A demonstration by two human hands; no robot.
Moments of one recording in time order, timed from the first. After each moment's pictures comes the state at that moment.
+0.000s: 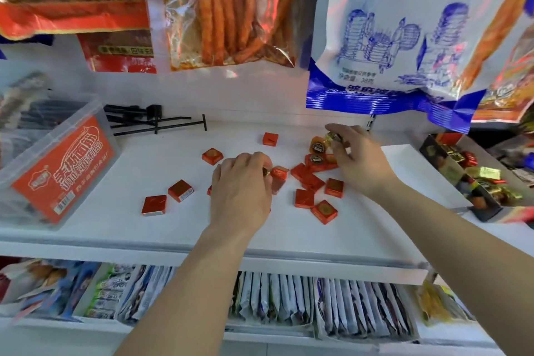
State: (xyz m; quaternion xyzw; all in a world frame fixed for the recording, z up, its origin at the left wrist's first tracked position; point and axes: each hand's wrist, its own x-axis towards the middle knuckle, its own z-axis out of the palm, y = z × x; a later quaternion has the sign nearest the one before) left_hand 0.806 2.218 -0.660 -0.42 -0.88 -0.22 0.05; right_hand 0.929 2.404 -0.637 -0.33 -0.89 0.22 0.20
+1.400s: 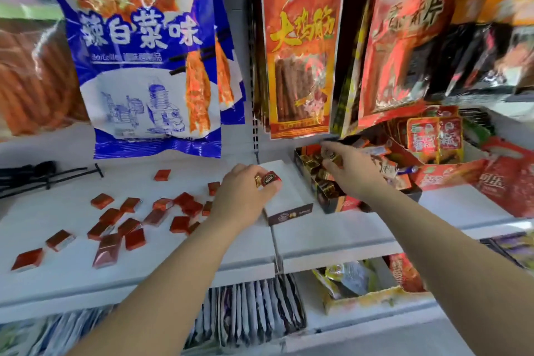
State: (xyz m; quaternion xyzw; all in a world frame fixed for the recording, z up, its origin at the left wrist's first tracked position) left_hand 0.958 2.350 -0.609 -0.50 -0.80 -0.31 -0.10; right_hand 1.141 2.508 -0.599 -0.39 -0.88 0.16 0.22
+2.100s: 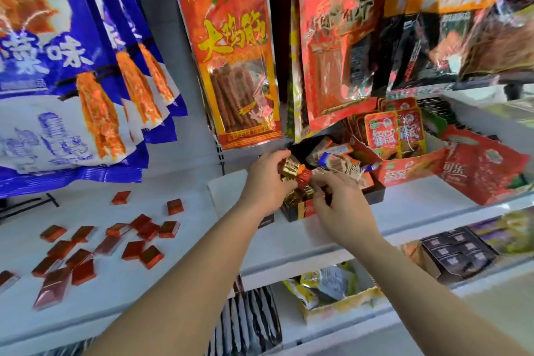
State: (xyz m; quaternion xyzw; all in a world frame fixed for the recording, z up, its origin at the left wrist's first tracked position) left_hand 1.032 2.449 -0.608 -0.55 -0.73 -0.37 -0.16; right_hand 1.198 2.478 -0.642 -0.42 -0.81 0.19 0.36
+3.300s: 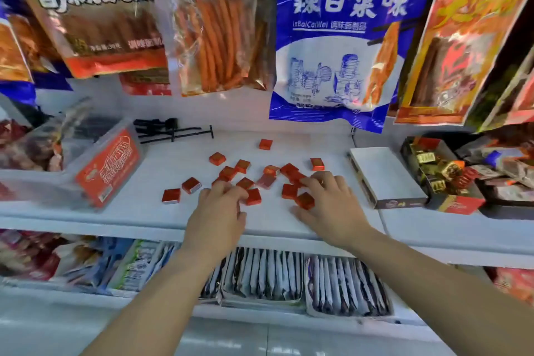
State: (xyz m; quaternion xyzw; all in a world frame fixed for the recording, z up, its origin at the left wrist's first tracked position) left_hand 0.847 2.140 -0.635 -0.41 -0.89 -0.18 -0.04; right_hand 0.989 2.327 -0.659 -0.26 -0.96 0.09 0.08
